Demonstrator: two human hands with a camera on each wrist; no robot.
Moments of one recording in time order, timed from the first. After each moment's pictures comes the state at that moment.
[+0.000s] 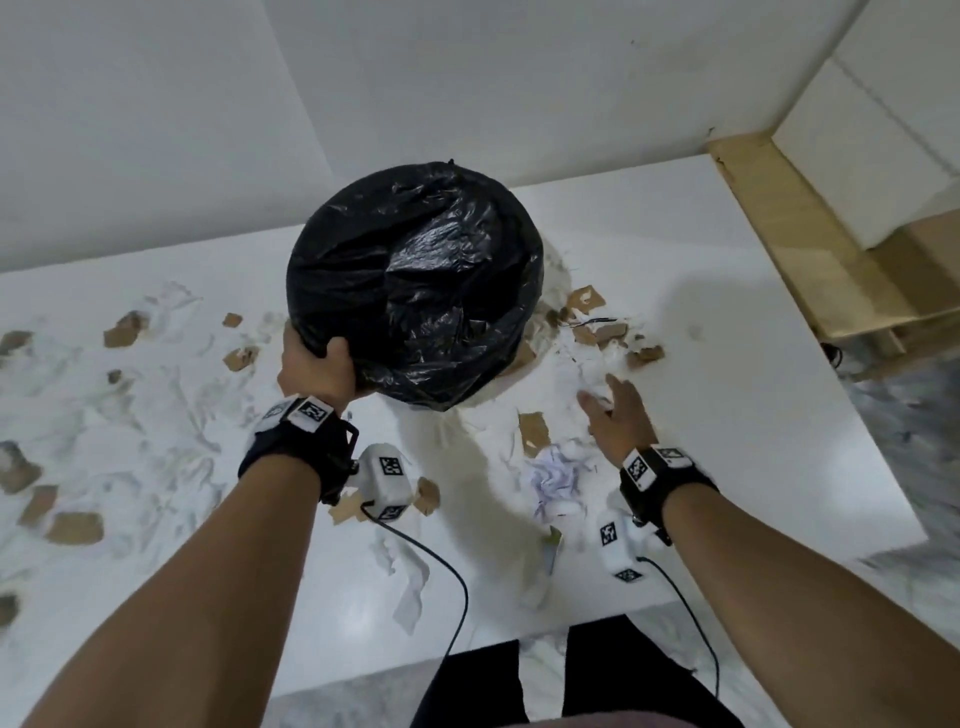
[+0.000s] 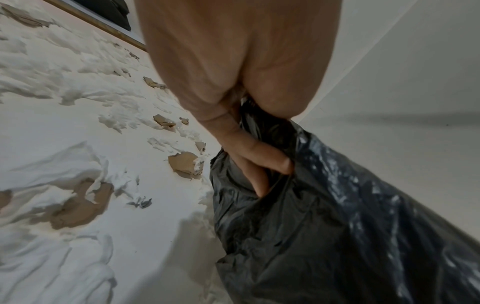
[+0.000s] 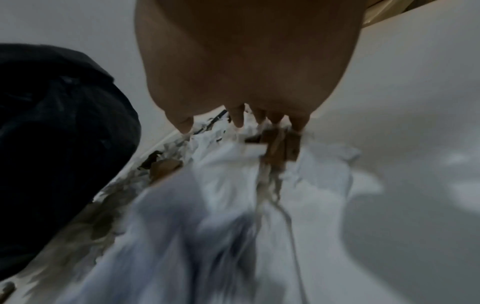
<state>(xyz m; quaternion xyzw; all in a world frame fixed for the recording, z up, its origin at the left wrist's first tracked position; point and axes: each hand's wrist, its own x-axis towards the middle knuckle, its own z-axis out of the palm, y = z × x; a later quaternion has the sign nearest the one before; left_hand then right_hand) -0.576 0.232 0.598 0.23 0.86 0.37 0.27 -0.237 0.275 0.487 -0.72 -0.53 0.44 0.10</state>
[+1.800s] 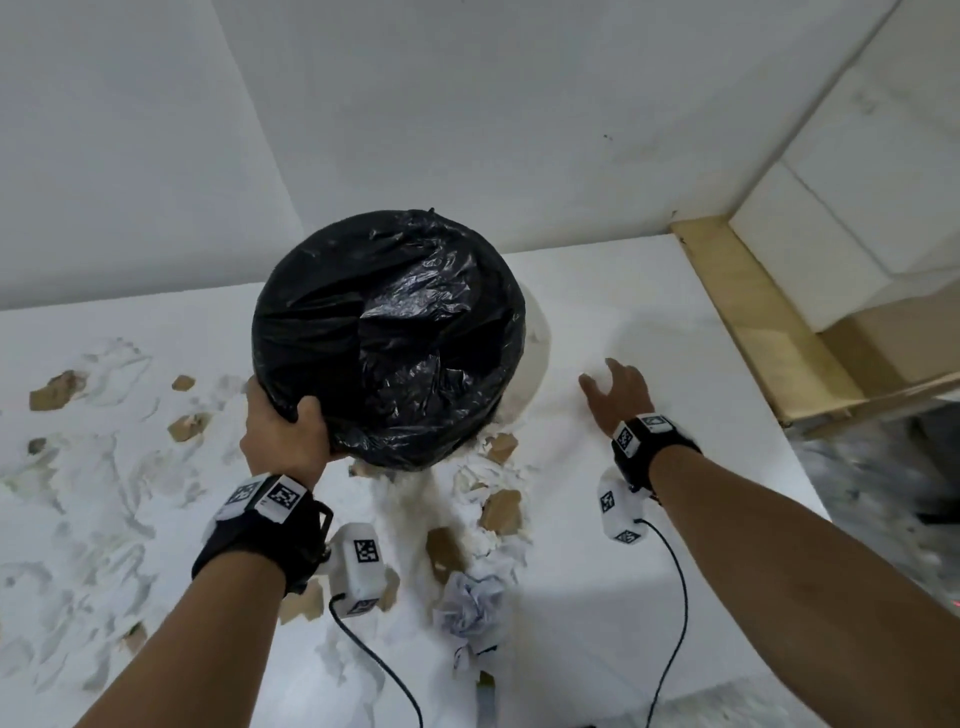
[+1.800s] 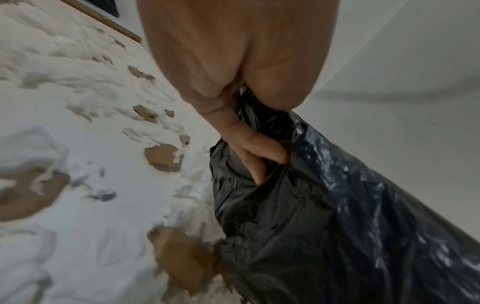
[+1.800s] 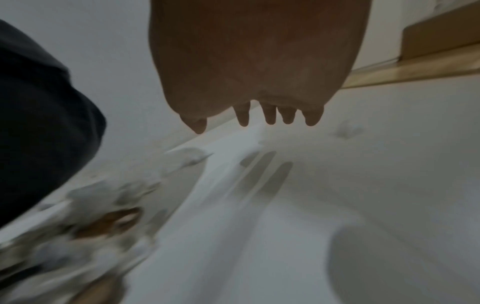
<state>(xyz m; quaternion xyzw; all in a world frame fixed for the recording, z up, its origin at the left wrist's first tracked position) -0.571 0.258 0.593 0.23 0.85 0.40 0.24 -0.218 0.421 0.493 -0.76 -0.58 0.31 0.06</state>
